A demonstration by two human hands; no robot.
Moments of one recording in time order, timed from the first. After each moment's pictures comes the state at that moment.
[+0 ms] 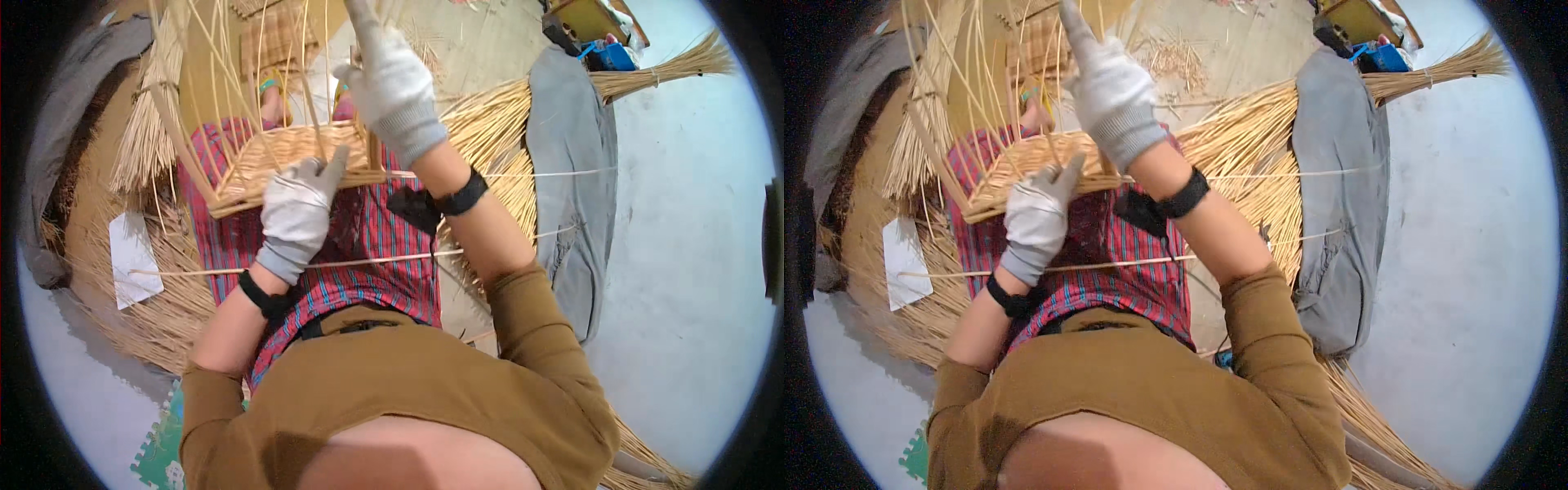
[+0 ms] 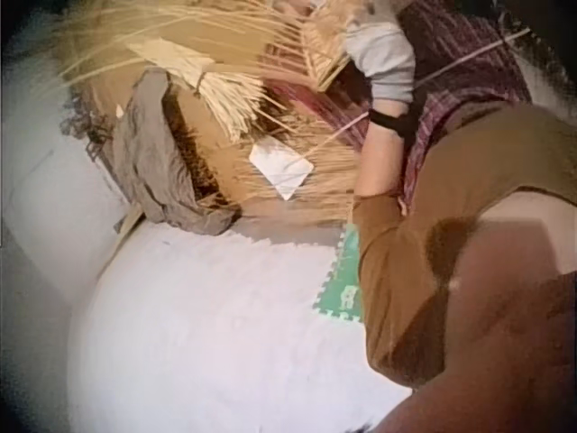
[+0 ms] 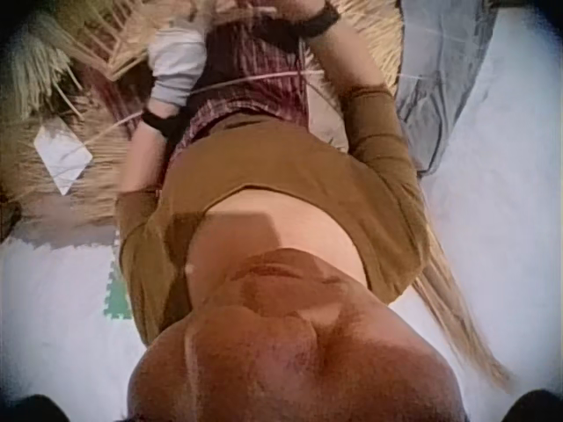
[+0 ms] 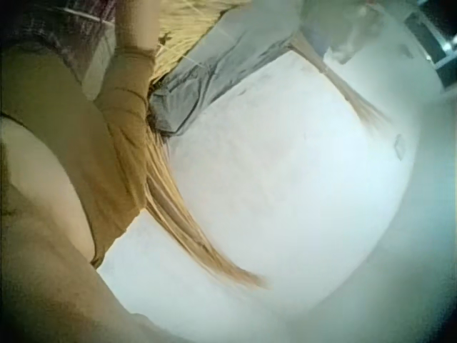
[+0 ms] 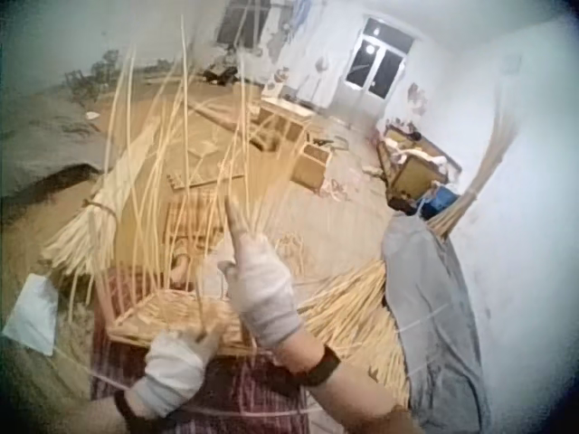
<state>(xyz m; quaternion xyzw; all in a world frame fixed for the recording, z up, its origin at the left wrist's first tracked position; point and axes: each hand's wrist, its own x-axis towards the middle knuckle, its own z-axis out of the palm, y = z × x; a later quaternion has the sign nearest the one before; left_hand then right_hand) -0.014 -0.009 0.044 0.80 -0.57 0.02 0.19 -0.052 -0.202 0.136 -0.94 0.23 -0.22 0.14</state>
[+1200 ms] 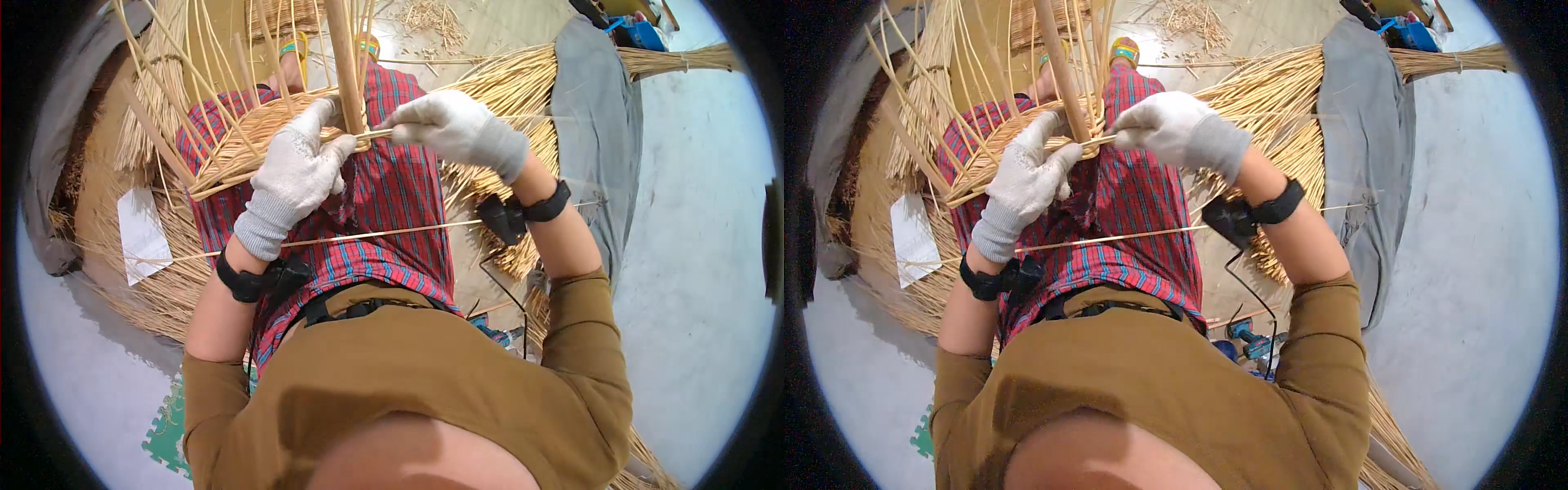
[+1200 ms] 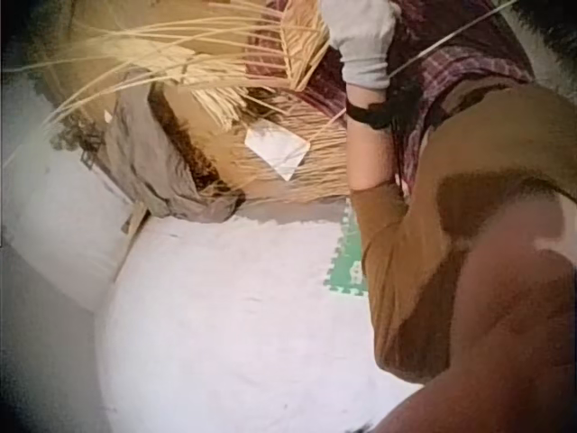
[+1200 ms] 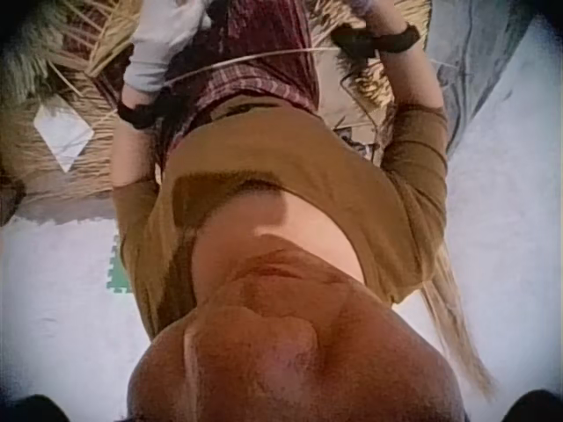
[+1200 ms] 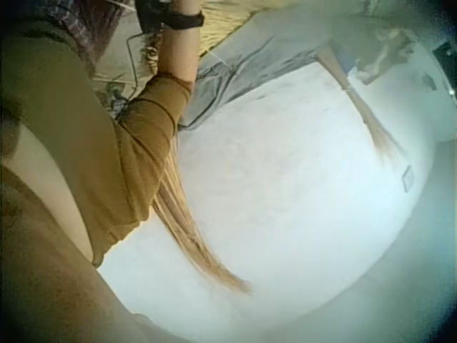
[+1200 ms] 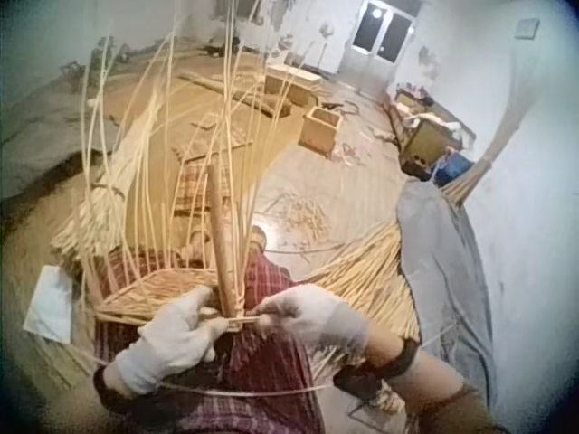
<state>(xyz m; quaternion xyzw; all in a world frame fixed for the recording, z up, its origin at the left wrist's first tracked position) -0.006 -0.021 0.086 0.68 -0.30 -0.43 0.52 -0.144 -0.228 0.108 -0.91 0.12 0.10 0.39</state>
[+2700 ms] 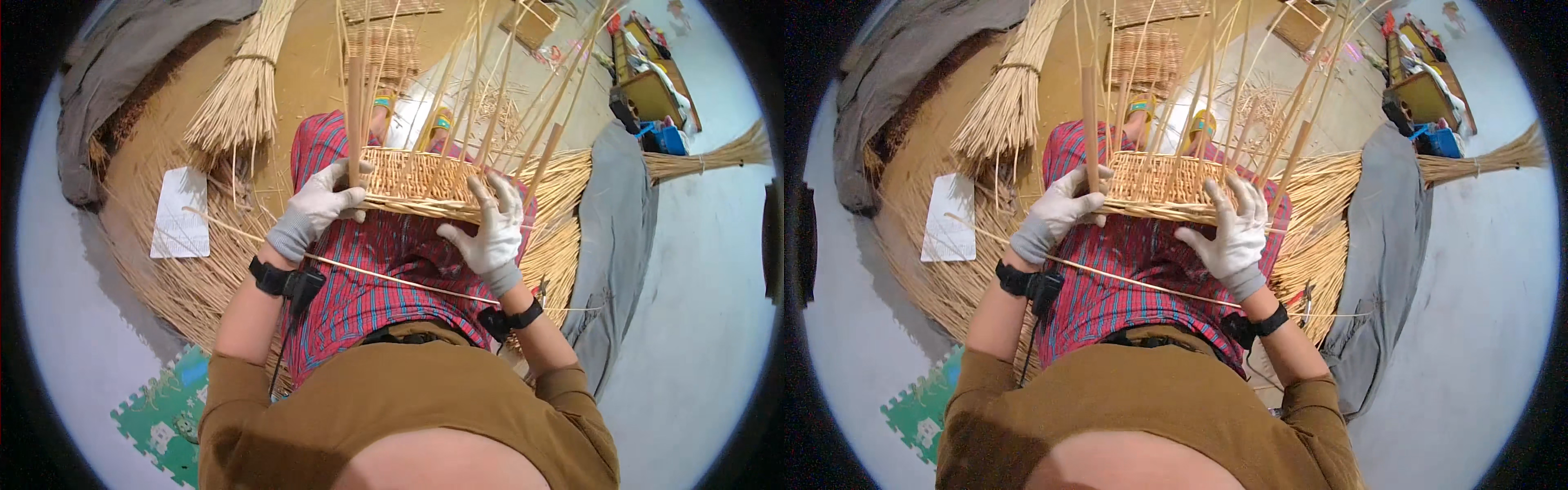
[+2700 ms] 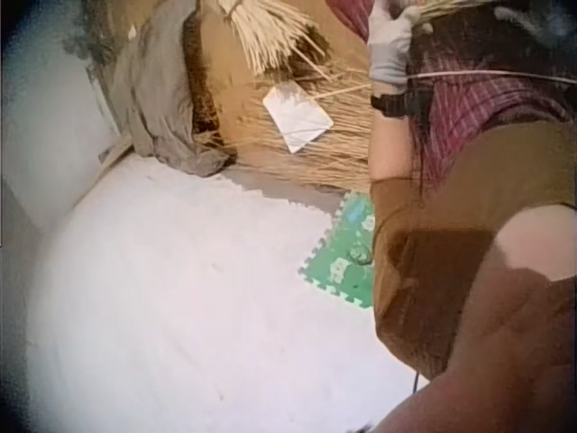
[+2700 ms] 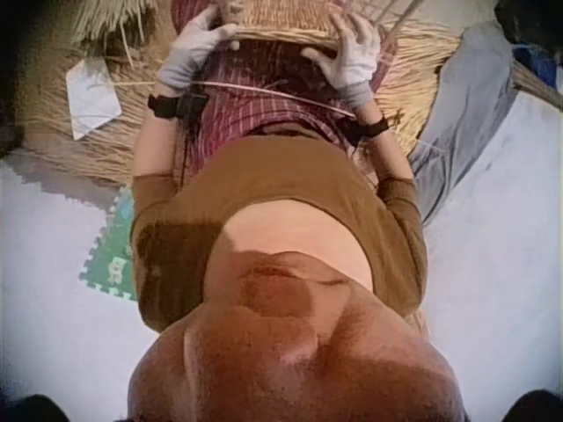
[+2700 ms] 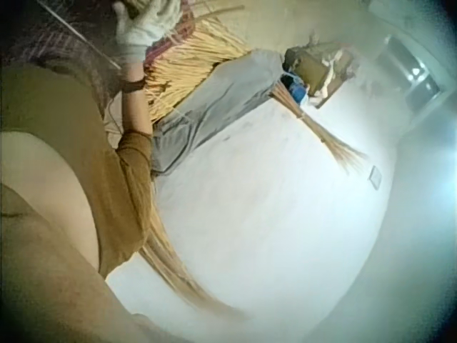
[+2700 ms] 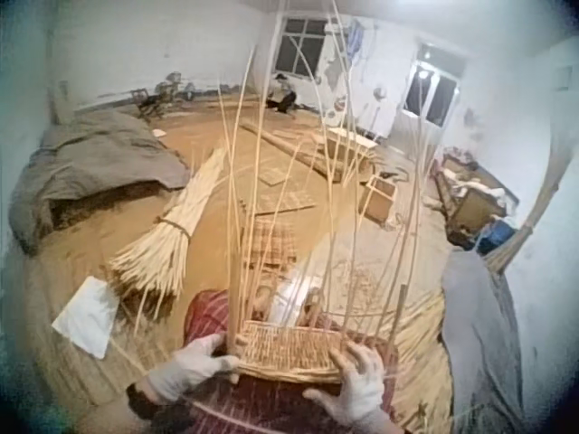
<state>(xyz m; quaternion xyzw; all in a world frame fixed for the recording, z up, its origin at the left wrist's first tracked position) 0.099 0.089 0.014 0.53 -0.18 -0.51 0.66 -0.126 -0.119 0.068 -0.95 0.19 -0.27 0.03</state>
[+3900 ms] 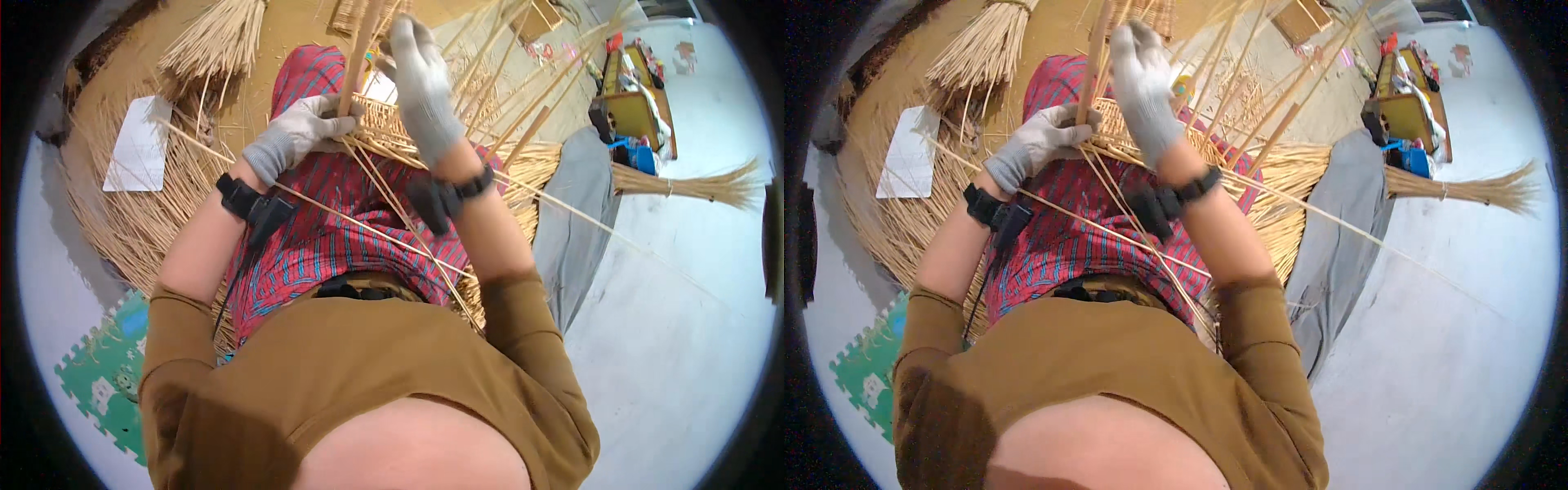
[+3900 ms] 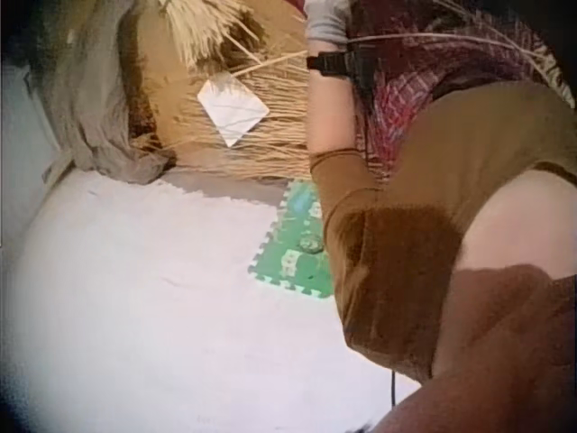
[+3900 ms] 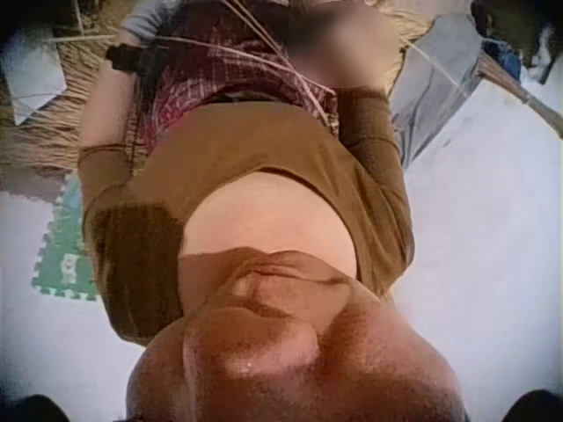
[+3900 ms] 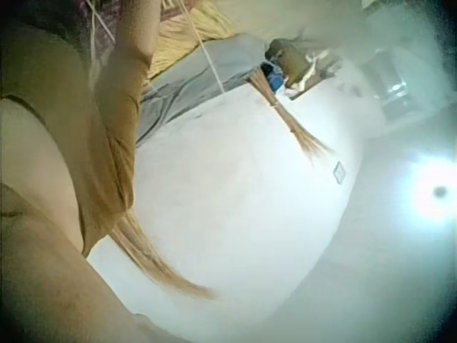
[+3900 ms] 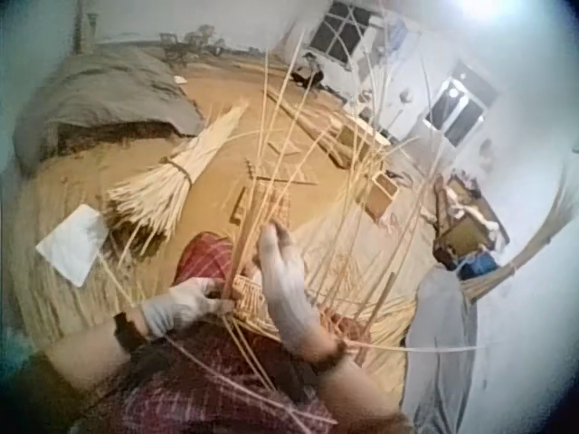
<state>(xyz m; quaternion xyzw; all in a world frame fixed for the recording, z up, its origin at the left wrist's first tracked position) 0.089 0.082 0.012 0.52 -0.16 -0.51 0.66 0.038 -0.095 0.086 -0.78 0.13 -0.25 0.57</state>
